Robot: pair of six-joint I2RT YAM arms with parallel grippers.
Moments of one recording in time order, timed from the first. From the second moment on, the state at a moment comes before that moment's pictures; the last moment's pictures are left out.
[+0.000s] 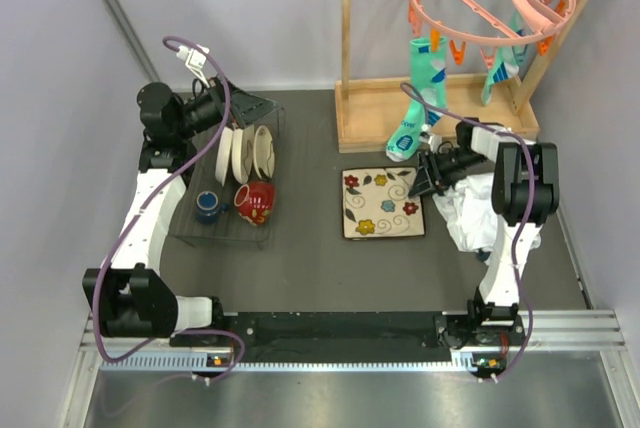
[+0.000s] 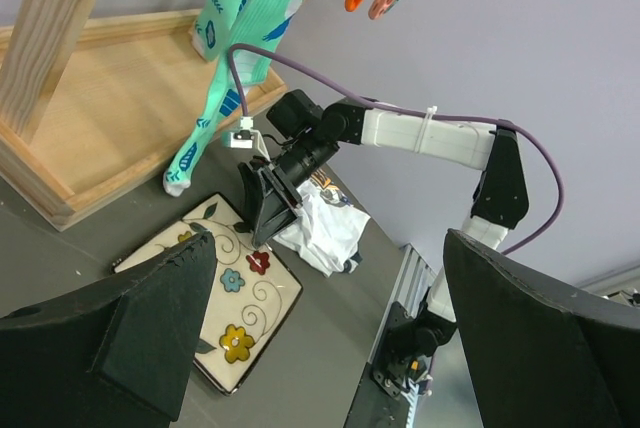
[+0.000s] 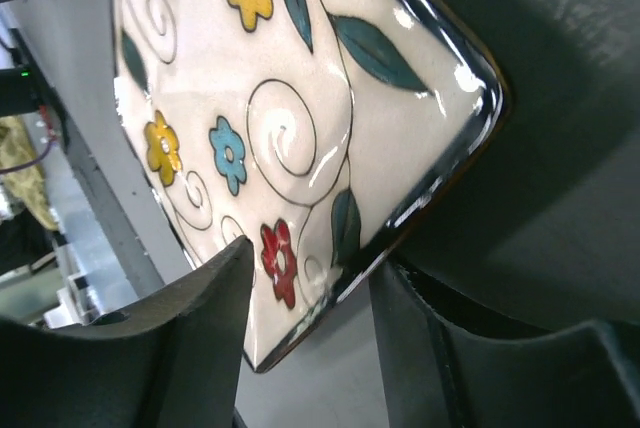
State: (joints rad) left arm -0.01 1.31 1.19 0.28 1.02 -0.86; right arm -0.02 2.11 1.43 -0.93 -0.88 -0.44
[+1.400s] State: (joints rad) left arm -0.01 1.33 1.35 -0.49 0.25 0.03; right arm 0.13 1.48 1.32 -0.85 -0.66 -0.34
